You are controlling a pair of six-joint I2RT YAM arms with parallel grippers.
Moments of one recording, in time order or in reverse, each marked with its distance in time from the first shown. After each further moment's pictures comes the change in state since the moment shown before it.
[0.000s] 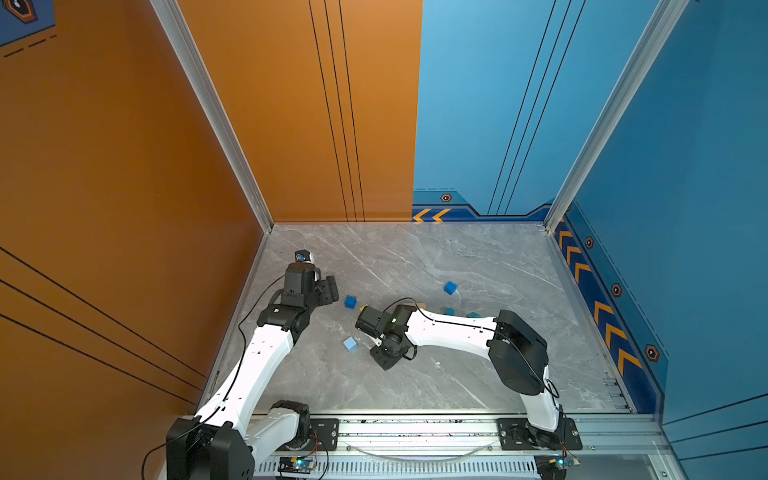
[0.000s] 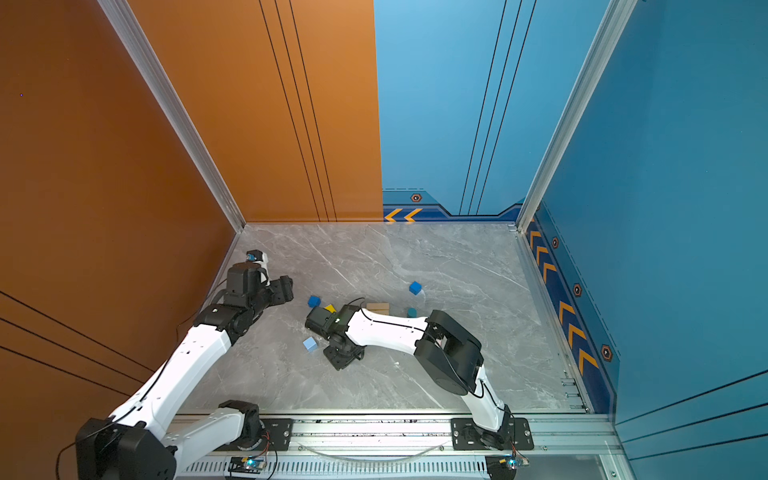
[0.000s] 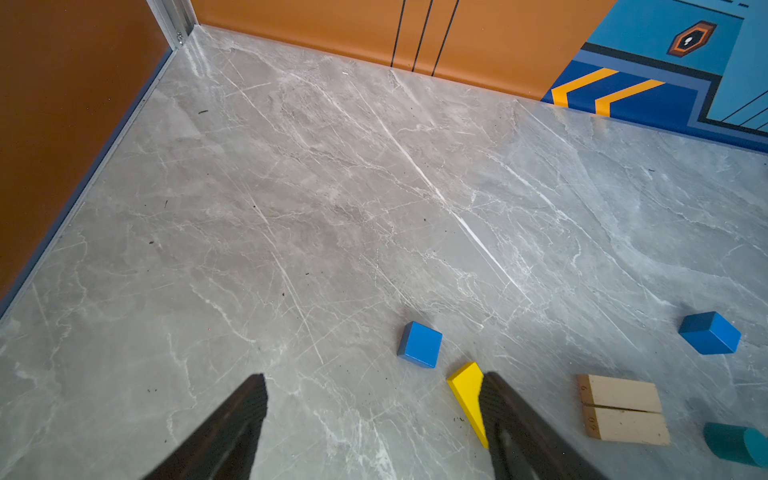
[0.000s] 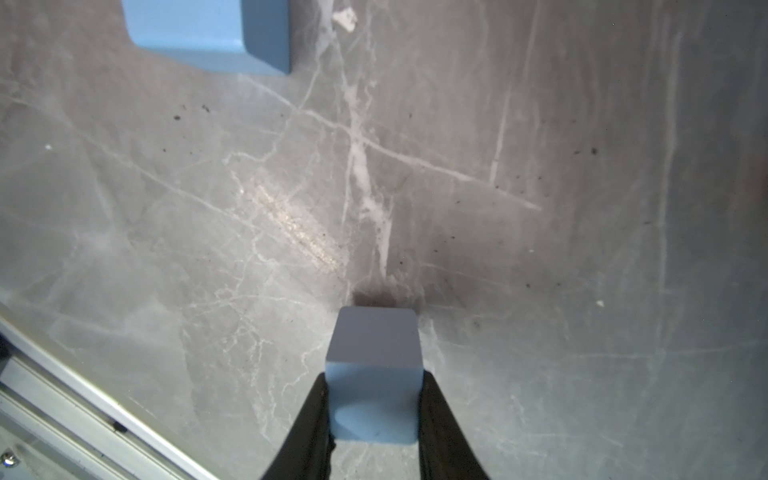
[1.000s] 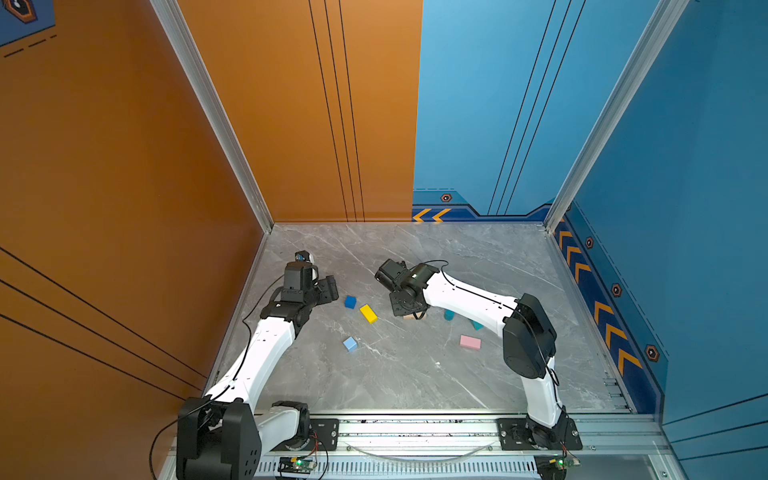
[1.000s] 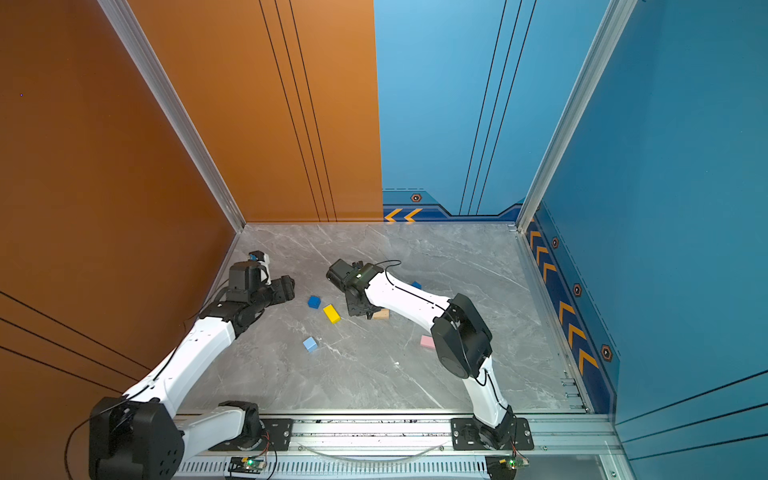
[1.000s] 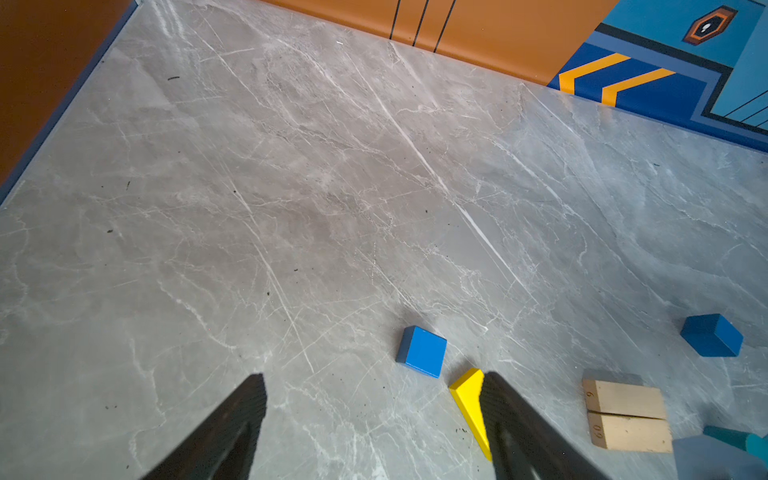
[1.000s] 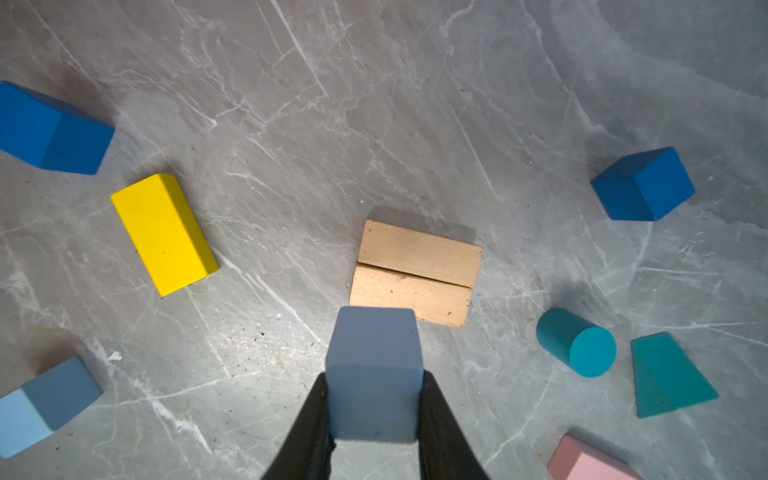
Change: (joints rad) left arm 0.063 0.093 -0.018 0.074 0.097 -0.003; right arm -0.222 0.012 0.189 -0.105 0.278 0.264
